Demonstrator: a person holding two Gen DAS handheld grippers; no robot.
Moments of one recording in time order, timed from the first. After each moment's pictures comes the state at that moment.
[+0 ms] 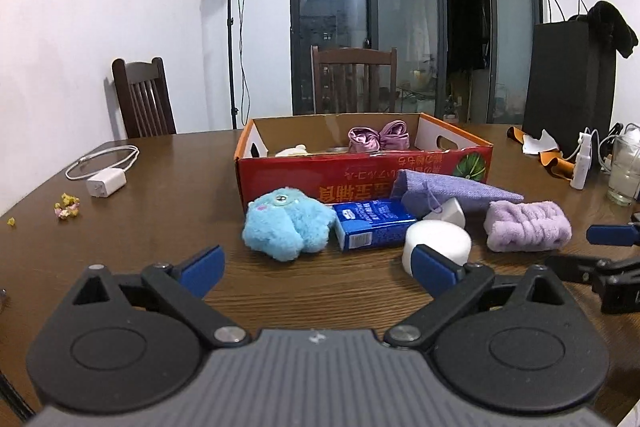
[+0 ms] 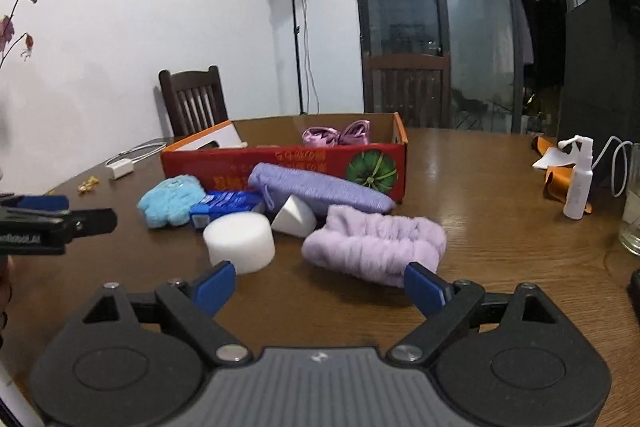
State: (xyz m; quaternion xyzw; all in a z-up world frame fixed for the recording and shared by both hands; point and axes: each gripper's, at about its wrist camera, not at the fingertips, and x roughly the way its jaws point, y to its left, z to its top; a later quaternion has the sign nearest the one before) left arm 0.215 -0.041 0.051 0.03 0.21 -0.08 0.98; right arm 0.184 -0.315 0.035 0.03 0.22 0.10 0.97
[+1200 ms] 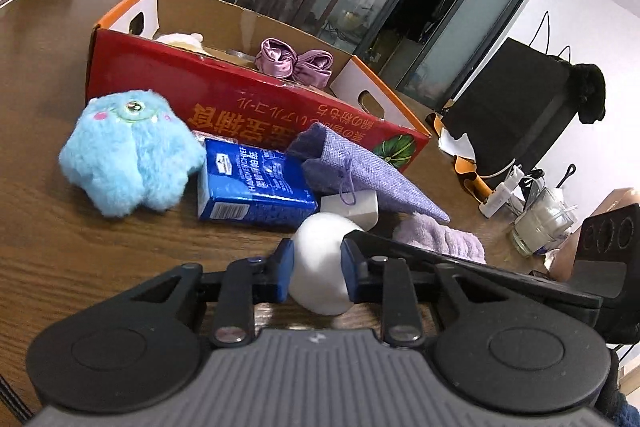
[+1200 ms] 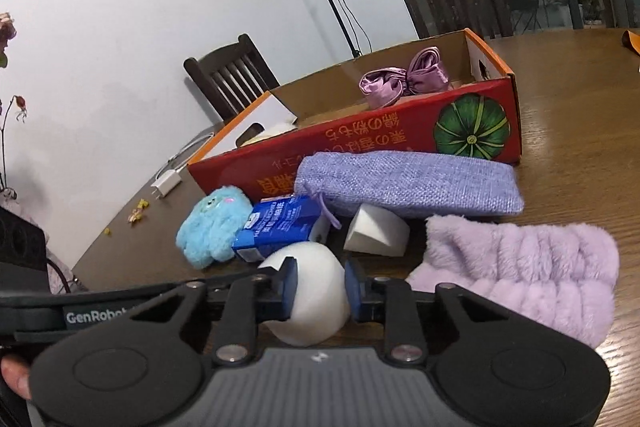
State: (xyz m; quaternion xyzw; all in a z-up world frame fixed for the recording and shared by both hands) left arm 0.317 -0.057 0.019 -0.17 0.35 -0.24 0.89; right arm 0.303 -0.294 0.021 0.17 0.32 0.21 0.91
